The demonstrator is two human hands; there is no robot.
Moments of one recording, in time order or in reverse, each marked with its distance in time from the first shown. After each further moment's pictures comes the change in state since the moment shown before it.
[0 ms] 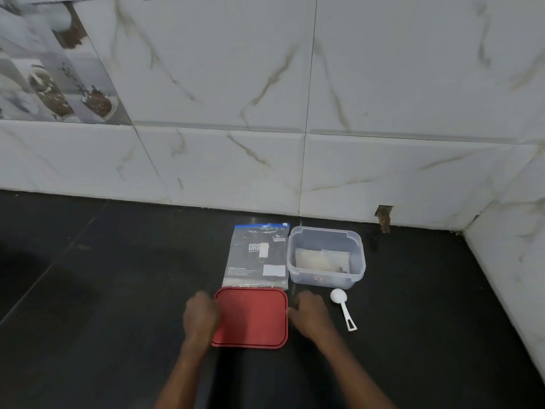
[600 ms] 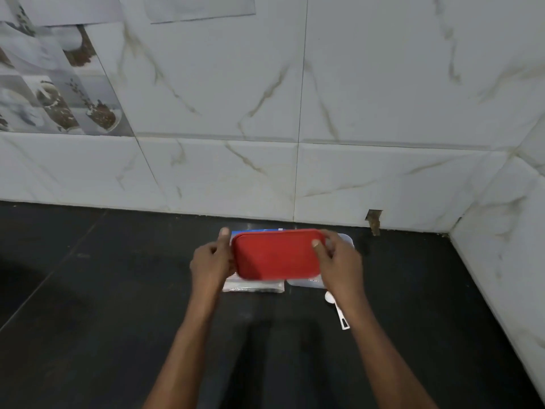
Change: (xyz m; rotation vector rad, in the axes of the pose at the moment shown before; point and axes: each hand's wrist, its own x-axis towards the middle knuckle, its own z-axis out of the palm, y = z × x) left_hand -0.042 0.090 -0.072 -0.814 0.011 0.215; right_hand -0.039 -0.035 -0.103 0.372 0.631 -0.248
